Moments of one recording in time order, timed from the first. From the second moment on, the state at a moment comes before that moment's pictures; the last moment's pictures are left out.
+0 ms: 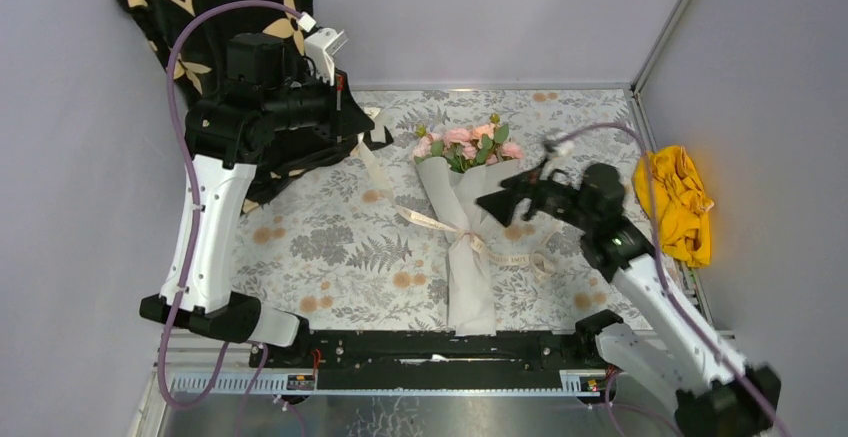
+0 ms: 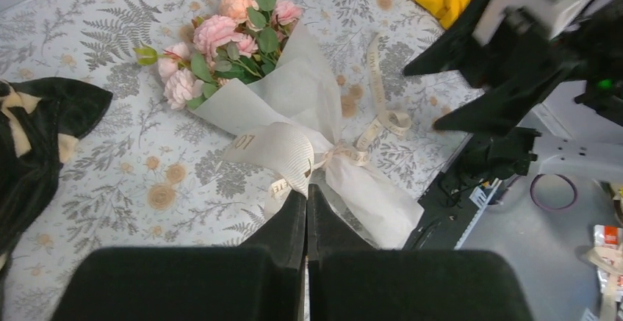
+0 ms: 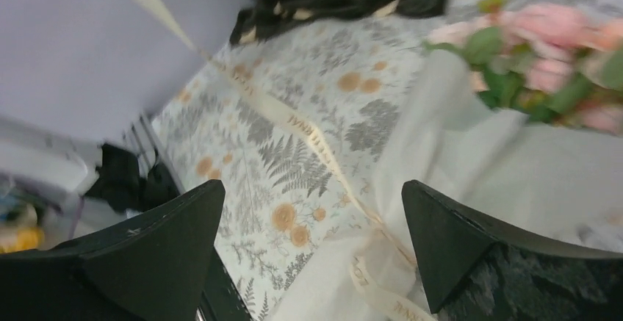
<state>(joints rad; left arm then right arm) -0.24 1.44 2.02 -1.11 0.65 0.00 0.24 0.77 0.66 -0.01 -0.62 0.42</state>
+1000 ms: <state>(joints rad) -0.24 1.37 1.87 -1.05 0.66 -0.13 0.84 1.67 0.92 0.26 -0.36 0.01</state>
